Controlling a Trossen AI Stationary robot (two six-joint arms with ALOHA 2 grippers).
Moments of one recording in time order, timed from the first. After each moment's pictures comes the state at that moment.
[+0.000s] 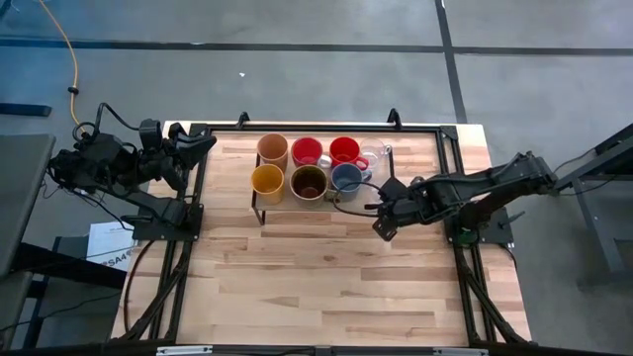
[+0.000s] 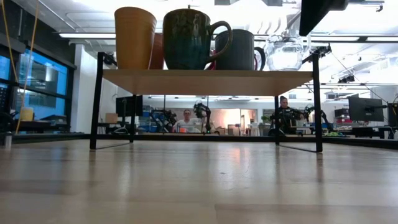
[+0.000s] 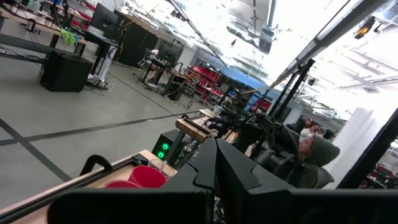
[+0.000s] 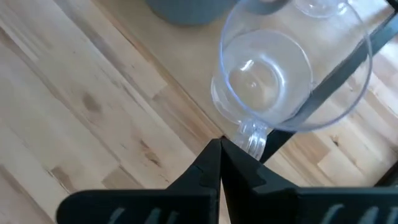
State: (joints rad) left arm -0.18 0.57 0.99 -0.23 -0.67 -0.38; right arm 0.29 1.42 1.42 -1.34 0.37 0.99
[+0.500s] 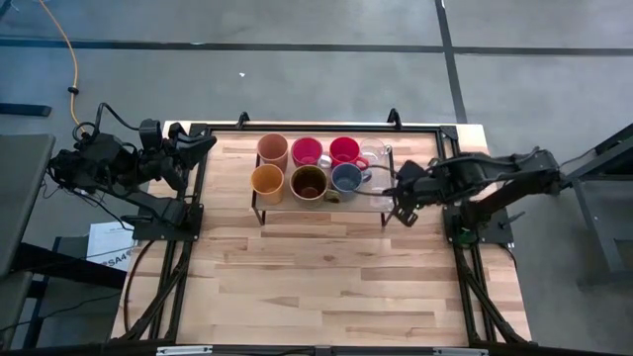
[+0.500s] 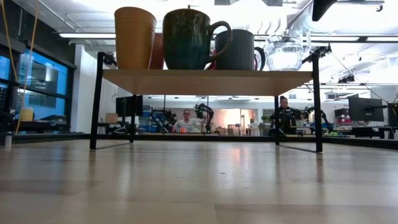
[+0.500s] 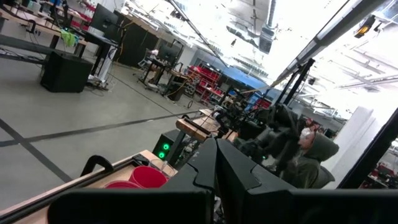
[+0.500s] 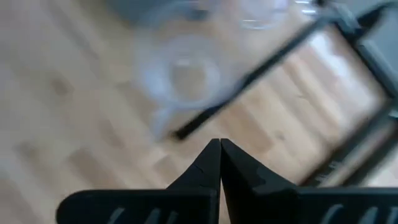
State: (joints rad) left arm -0.18 0.57 0.99 -0.23 -0.67 -0.37; right arm 0.22 1.34 1.54 -1.55 0.35 0.83
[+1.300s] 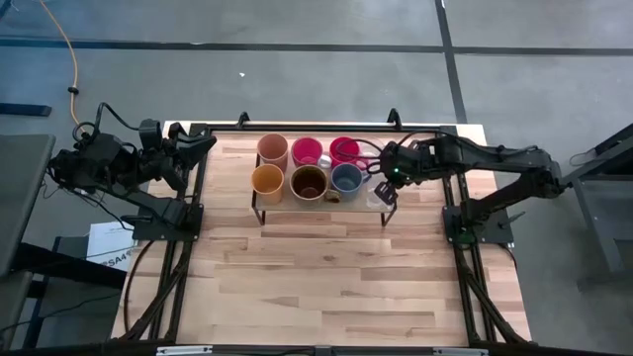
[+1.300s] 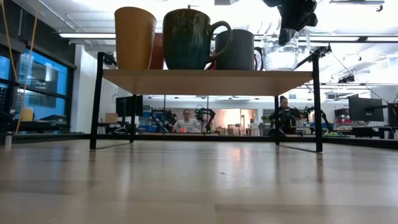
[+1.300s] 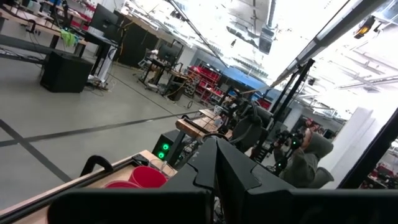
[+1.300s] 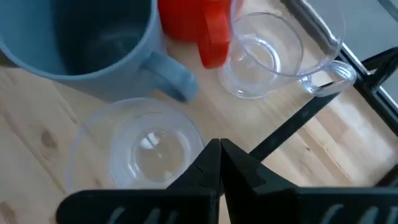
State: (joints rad) left arm -0.18 0.57 0.99 -0.23 -0.67 -0.37; right arm -0.07 1.33 1.40 -1.23 0.30 0.52
